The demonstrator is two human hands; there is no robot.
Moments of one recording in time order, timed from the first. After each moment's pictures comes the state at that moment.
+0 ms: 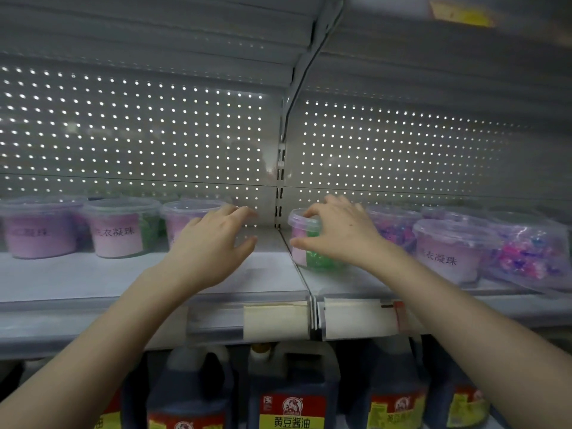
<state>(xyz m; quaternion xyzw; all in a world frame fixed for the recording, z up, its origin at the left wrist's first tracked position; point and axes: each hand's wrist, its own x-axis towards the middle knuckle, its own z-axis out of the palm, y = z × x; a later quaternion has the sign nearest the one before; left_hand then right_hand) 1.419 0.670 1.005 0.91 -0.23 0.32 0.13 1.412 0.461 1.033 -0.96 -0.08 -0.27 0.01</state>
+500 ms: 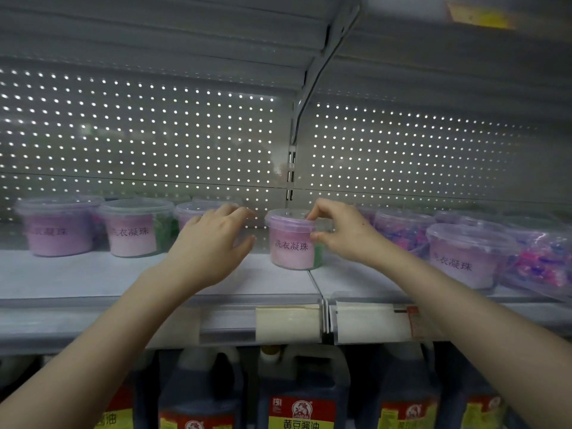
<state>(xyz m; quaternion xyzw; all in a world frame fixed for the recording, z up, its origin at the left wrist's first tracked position) 1.421 0.685 1.006 0.92 -0.20 0.33 0.10 1.436 0.457 1.026 -0.92 -0.19 -0.27 0.23</state>
